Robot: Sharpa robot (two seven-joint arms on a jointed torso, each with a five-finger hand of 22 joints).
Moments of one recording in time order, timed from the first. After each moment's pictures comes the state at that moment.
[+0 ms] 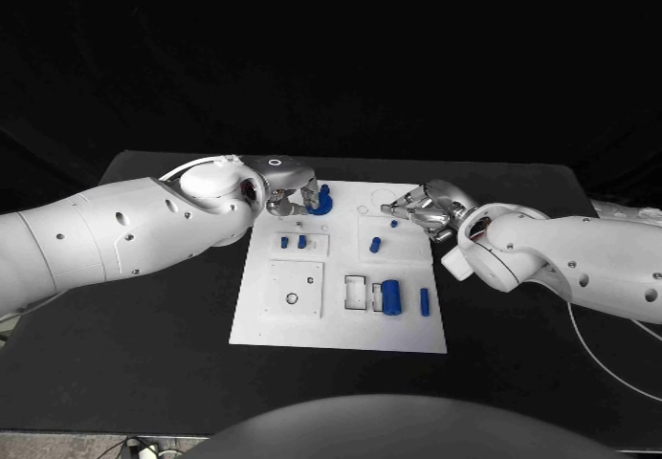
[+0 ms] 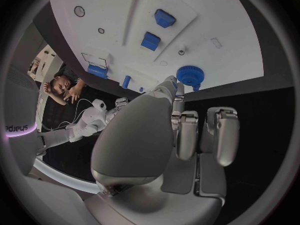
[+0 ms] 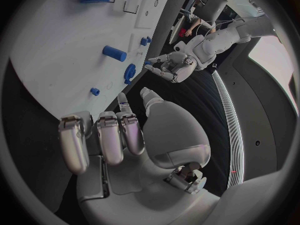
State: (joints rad) left arm 1.34 -0.58 -0.21 1.28 -1.61 -0.19 0.02; left_hand 1.66 -0.08 0.34 0.29 0.04 1.13 0.11 0.10 0.14 1.20 0.06 0.09 0.06 1.47 0.00 1.57 1.31 0.01 1.47 0.13 1.57 1.31; right arm 1.22 -0.90 -0.20 1.60 -0.67 -0.49 -0.07; right_hand 1.18 0.07 0.08 0.15 0.29 0.90 0.19 0.14 0.14 1.47 0.11 1.57 1.31 1.47 0.05 1.57 1.31 0.01 1.47 0.15 1.57 1.31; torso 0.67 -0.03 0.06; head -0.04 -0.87
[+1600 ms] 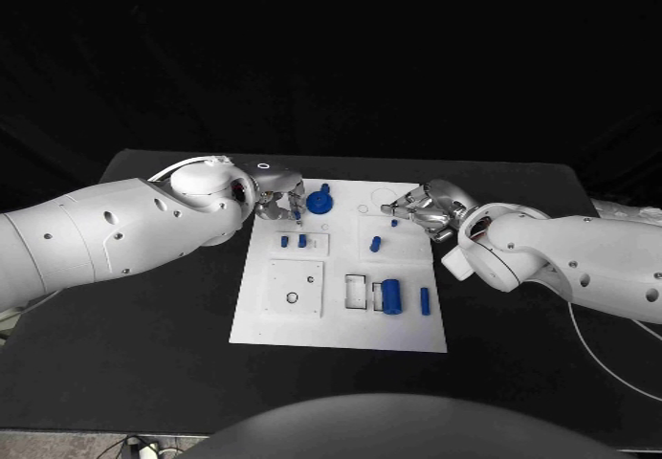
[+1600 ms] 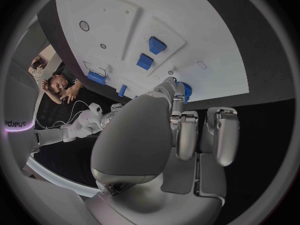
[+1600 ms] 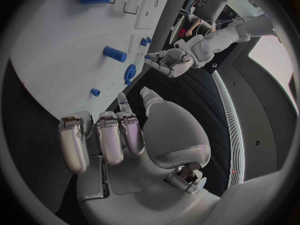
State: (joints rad) left arm 1.34 -0.61 -0.22 1.27 -1.59 -0.11 0.00; left_hand 1.64 -0.07 0.35 0.29 0.05 1.12 0.11 0.09 0.13 1.19 0.06 0.07 0.06 1.47 0.00 1.57 1.31 0.01 1.47 0.13 1.57 1.31; right arm 1.22 -0.90 -0.20 1.61 -0.67 -0.49 -0.07; right_hand 1.18 0.06 0.08 0.15 0.29 0.90 0.19 0.14 0.14 1.47 0.11 1.57 1.31 1.47 0.05 1.57 1.31 0.01 1.47 0.15 1.57 1.31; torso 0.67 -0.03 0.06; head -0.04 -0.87
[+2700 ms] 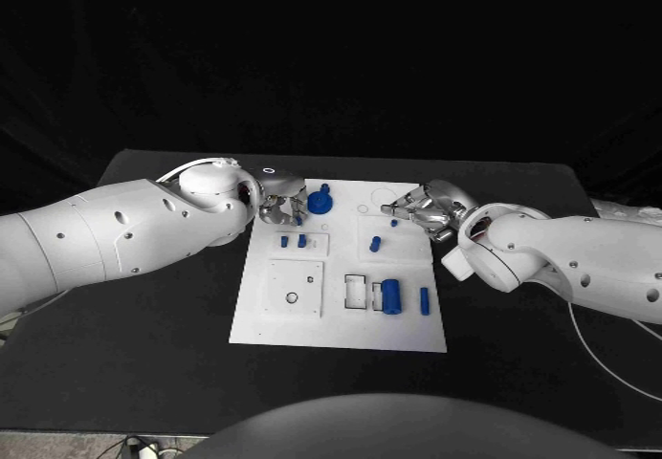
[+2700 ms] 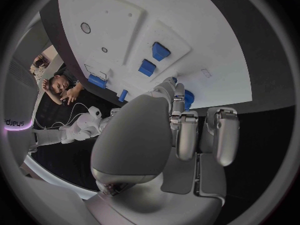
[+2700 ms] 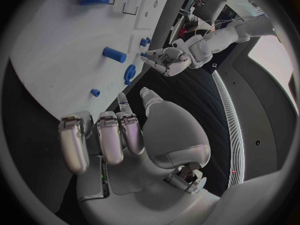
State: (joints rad) left arm 1.33 -0.58 -0.22 1.24 -1.59 -0.06 0.00; left_hand 1.64 -0.08 0.35 0.29 0.04 1.12 0.11 0.08 0.13 1.19 0.06 0.07 0.06 1.47 0.00 1.57 1.31 0.01 1.47 0.13 1.57 1.31; right arm 1.22 -0.90 -0.20 1.61 -0.67 -0.49 -0.07; right_hand 1.18 0.07 0.08 0.15 0.29 0.90 0.19 0.14 0.14 1.47 0.11 1.57 1.31 1.47 0.05 1.57 1.31 0.01 1.47 0.15 1.57 1.31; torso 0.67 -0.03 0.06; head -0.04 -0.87
